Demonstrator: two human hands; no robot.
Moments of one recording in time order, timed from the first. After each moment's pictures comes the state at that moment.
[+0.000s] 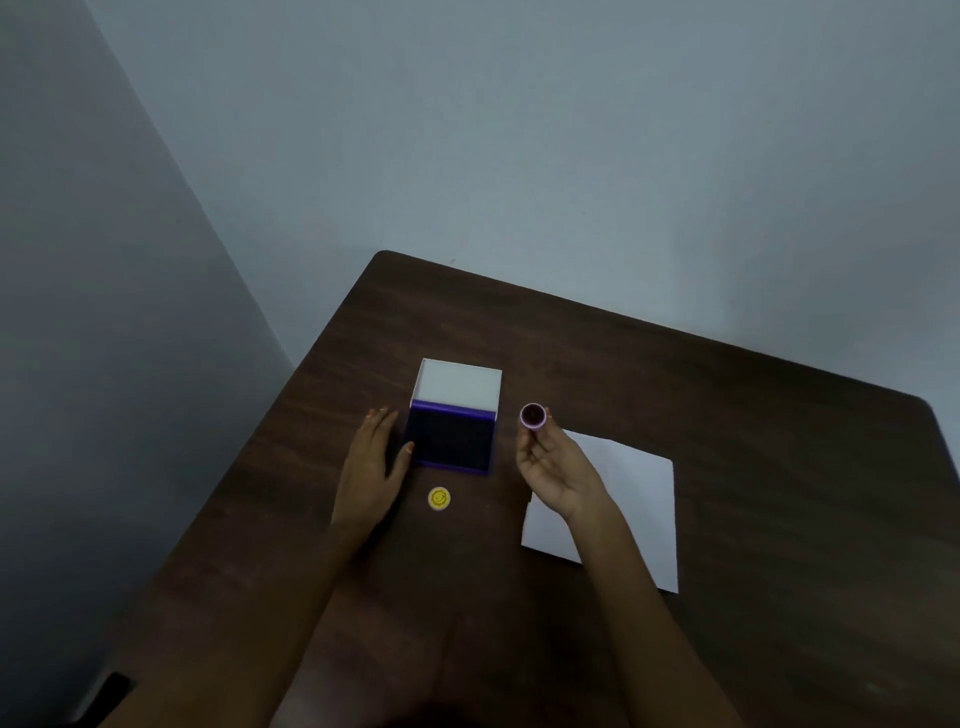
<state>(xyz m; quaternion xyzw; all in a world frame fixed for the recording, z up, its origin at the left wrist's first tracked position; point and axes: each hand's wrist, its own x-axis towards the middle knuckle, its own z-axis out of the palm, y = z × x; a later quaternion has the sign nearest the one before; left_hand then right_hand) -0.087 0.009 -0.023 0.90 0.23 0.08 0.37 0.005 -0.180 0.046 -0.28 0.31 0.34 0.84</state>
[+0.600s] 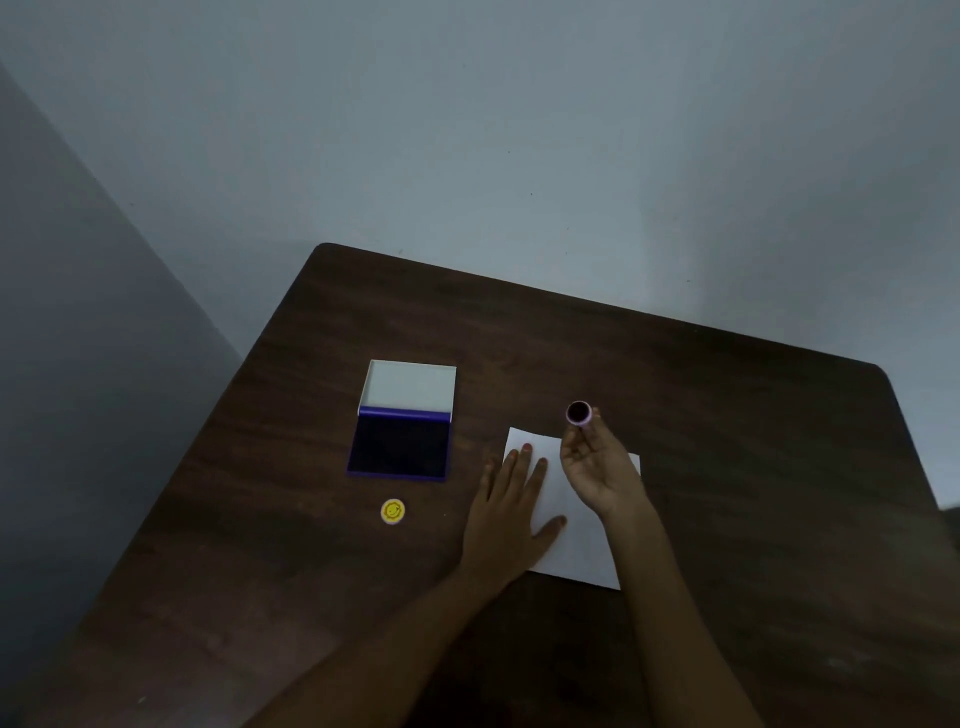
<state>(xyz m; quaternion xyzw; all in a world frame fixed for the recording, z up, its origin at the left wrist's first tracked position) -0.042 -0.163 -0.050 0.98 0.00 -0.06 0.20 0.042 -0.255 0.039 -0.28 0.37 0.20 0.86</state>
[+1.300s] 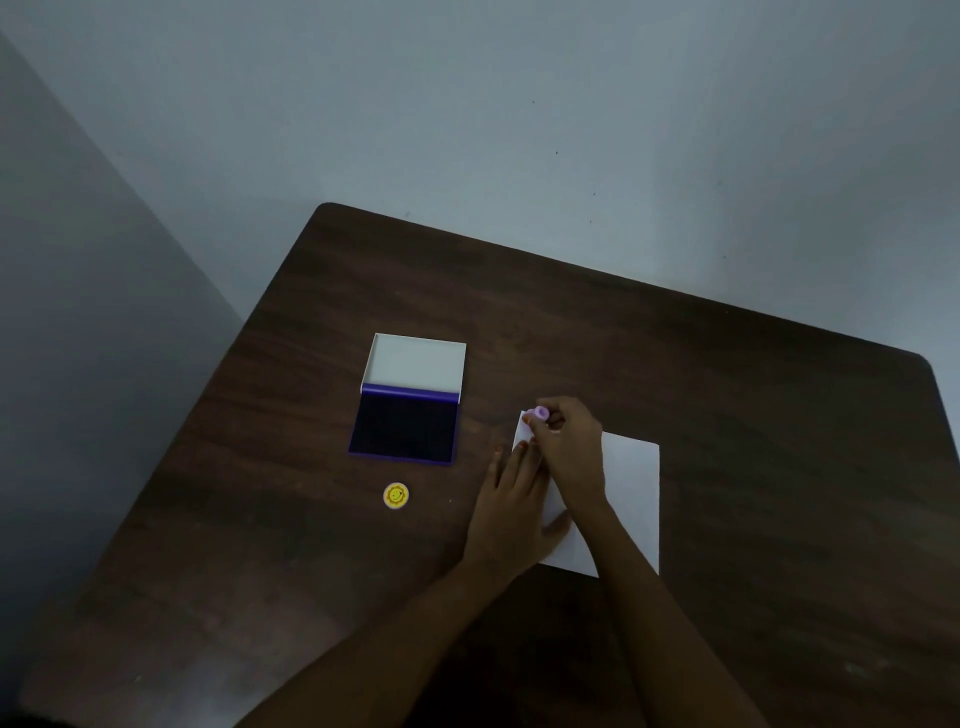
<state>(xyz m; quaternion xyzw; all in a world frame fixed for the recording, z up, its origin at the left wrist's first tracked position) -0.041 -0.166 -0.056 0.98 -0.01 0.03 0.20 0.042 -0.219 -0.006 -0.88 0.02 0.09 0.46</state>
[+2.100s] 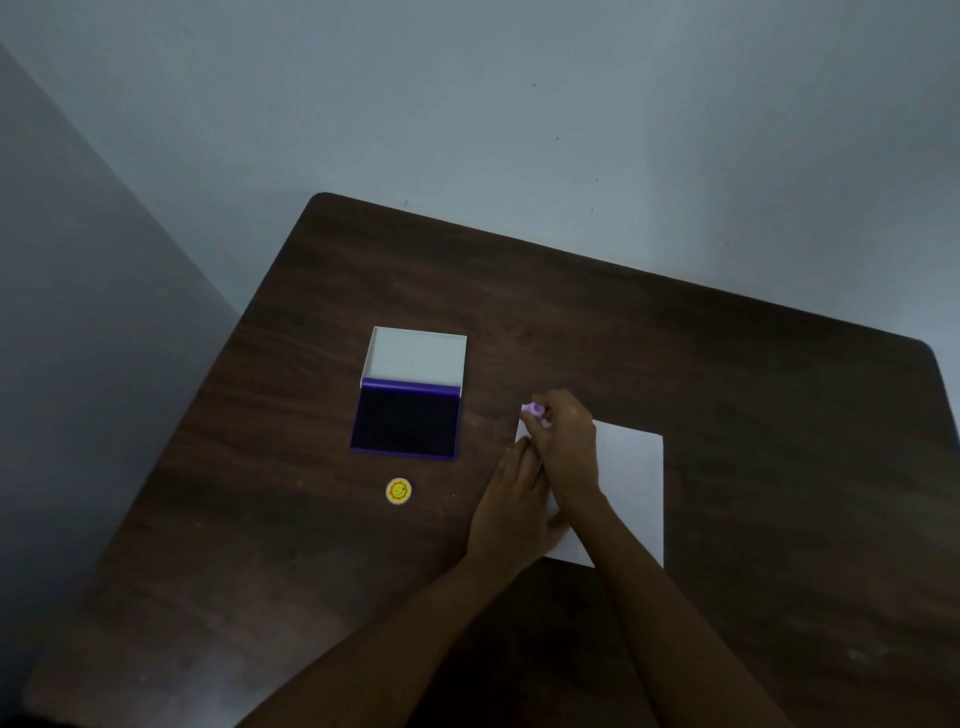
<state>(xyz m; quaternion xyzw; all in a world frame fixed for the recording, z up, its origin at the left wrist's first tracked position) -0.040 -0.173 -0.060 0.99 -0.01 0.02 0.17 0.040 -0.211 -0.013 -0.91 -0.02 0.07 0.41</state>
